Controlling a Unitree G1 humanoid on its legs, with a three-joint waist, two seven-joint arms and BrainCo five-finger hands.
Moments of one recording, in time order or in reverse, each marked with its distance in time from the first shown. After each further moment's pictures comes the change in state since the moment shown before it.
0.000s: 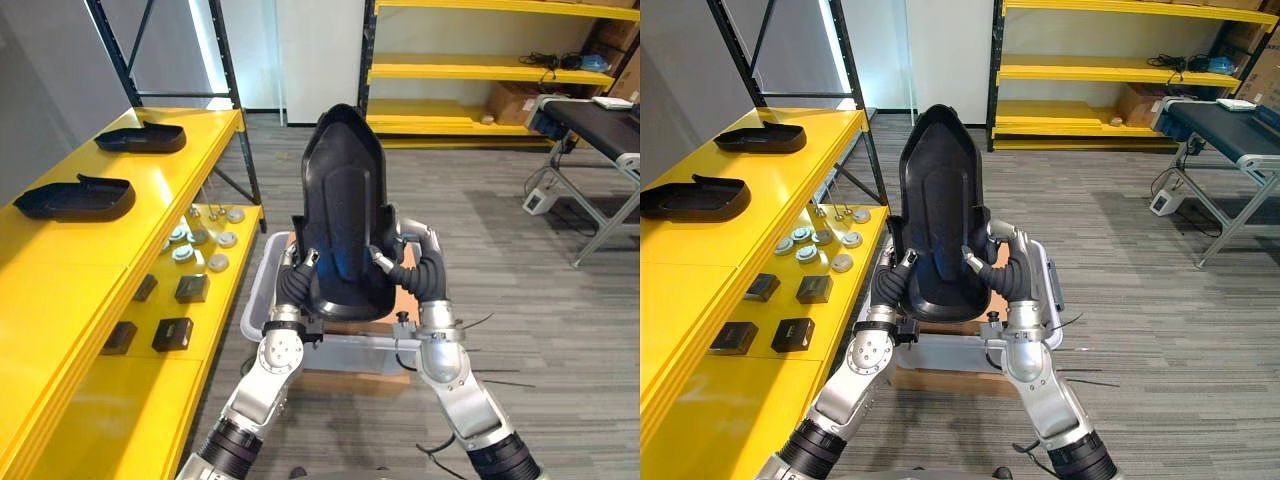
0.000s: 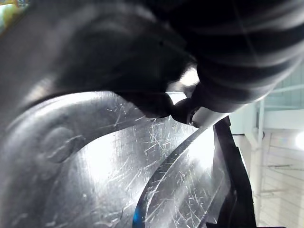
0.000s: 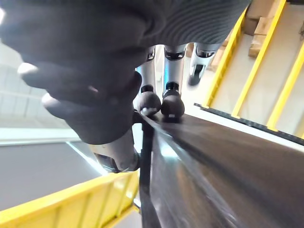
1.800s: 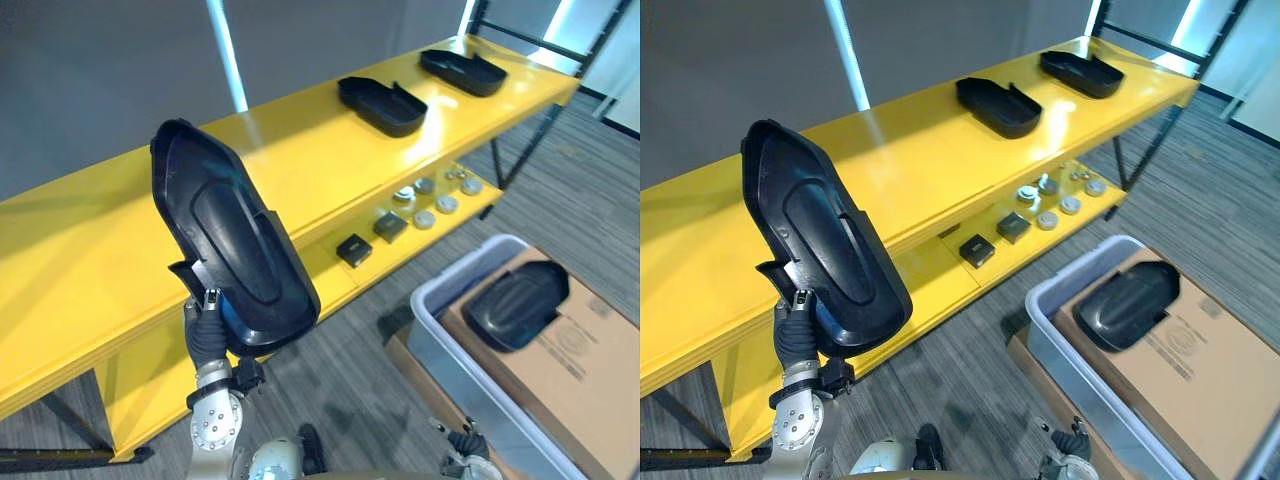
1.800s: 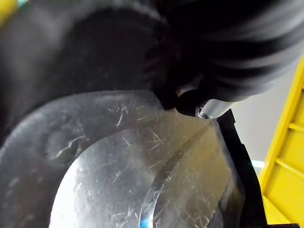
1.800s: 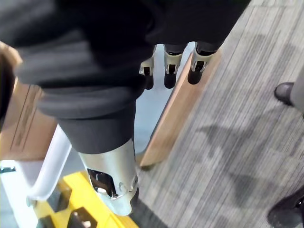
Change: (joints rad) left arm 0.381 -0.078 0.269 -0.256 -0.138 -0.113 -0.053; right arm 0.253 0.220 -0.413 1.206 0.456 0.122 0.265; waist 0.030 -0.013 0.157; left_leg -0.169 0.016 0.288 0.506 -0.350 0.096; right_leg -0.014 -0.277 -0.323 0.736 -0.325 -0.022
